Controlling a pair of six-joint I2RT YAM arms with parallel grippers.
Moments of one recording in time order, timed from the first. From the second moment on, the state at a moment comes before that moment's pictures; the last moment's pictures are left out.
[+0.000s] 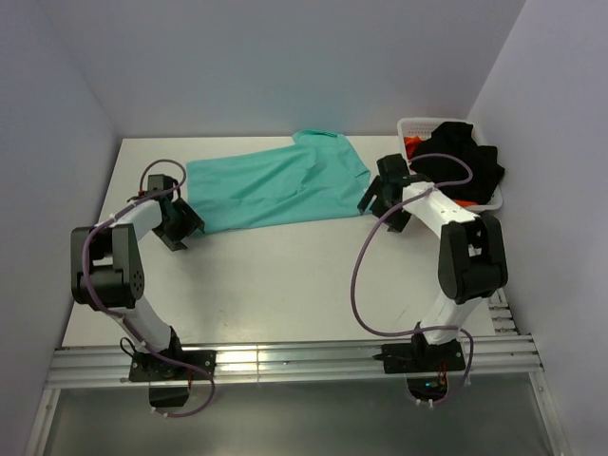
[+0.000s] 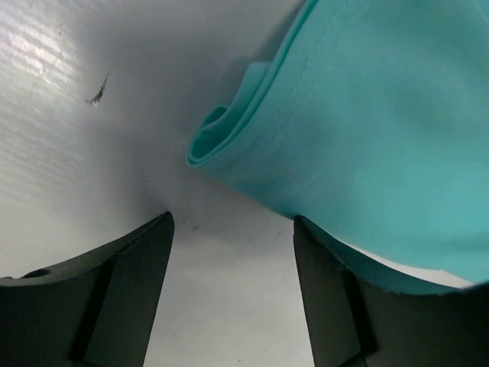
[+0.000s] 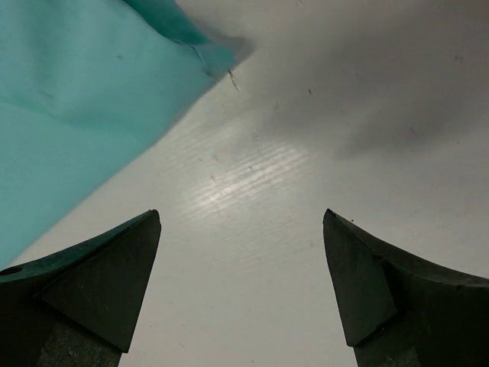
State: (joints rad) left arm 0.06 1.70 1.02 -0.49 0.02 -0.69; right arm 0.19 1.70 1.21 -0.62 0.13 0.77
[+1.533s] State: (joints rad) left arm 0.05 1.93 1.27 -0.47 0.02 -0.74; right arm 0.18 2.12 1.60 -0.70 0.19 0.71
